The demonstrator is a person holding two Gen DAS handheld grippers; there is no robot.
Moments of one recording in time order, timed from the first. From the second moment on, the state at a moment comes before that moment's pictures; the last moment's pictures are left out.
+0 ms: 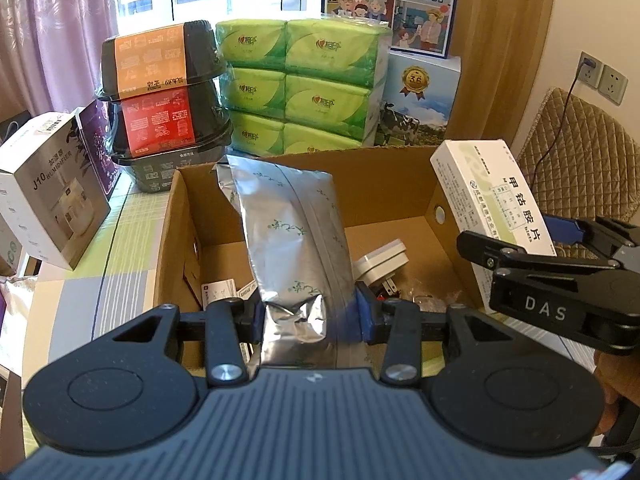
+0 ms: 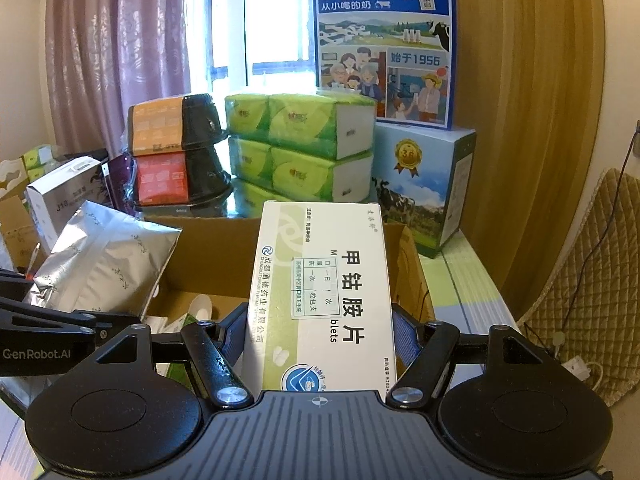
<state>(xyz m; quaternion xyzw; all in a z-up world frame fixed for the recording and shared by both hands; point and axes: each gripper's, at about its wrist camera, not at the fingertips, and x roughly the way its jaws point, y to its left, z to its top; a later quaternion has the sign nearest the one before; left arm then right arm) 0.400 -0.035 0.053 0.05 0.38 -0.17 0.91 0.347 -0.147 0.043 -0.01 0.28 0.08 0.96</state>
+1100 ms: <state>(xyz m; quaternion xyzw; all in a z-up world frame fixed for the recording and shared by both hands) 0.441 -0.031 0.042 0.01 0.37 -0.16 0.91 0.374 -0.152 0.031 0.00 0.28 0.08 0.96</state>
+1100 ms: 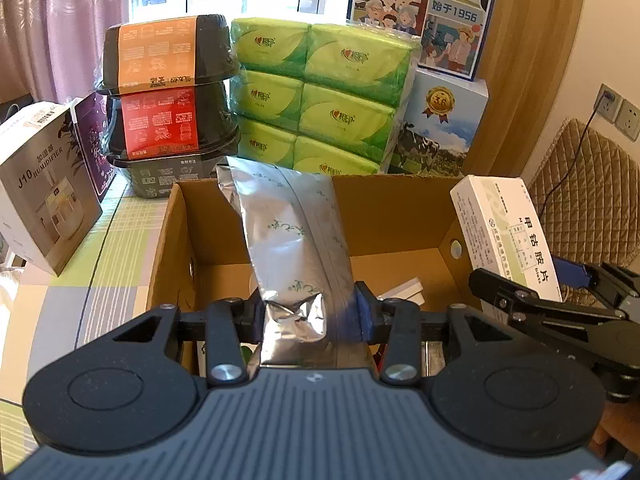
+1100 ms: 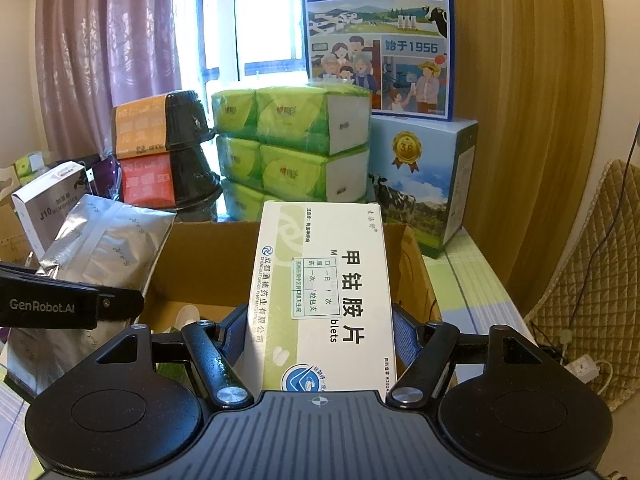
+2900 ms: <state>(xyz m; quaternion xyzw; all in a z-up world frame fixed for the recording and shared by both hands) 0.448 -0.023 0.034 0.01 0.37 -0.14 0.92 0.386 -0.169 0.017 0.08 0.28 0.09 0.95</state>
